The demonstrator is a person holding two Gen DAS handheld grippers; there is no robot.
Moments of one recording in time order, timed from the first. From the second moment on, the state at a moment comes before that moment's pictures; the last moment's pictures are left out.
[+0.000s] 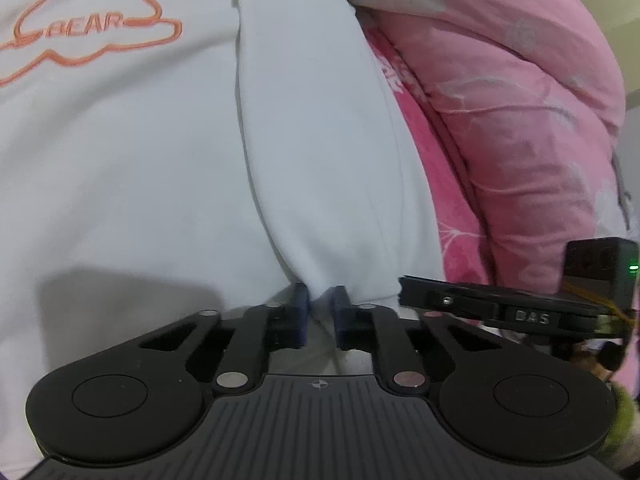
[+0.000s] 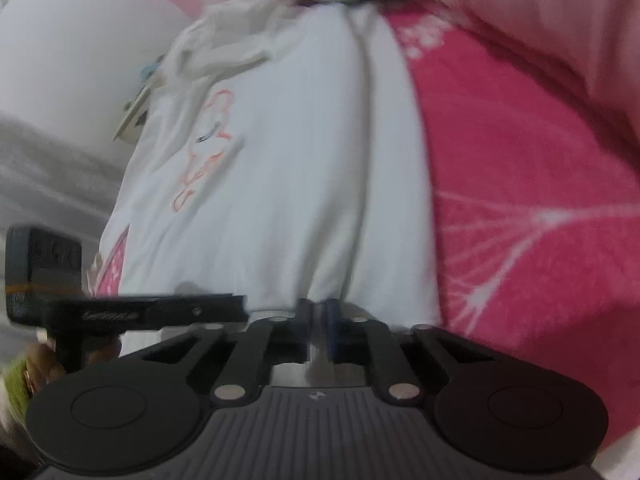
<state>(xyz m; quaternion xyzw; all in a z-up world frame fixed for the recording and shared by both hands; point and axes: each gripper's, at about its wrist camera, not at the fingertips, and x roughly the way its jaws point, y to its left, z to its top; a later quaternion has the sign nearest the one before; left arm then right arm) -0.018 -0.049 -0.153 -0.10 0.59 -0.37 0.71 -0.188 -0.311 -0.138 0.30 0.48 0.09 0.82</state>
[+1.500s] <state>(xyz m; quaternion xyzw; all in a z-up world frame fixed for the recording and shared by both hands) -0.012 -0.024 -0.168 -0.13 0.60 -0.40 0.68 -0.003 -0.335 -0.146 0.02 0.36 -0.09 0.93</state>
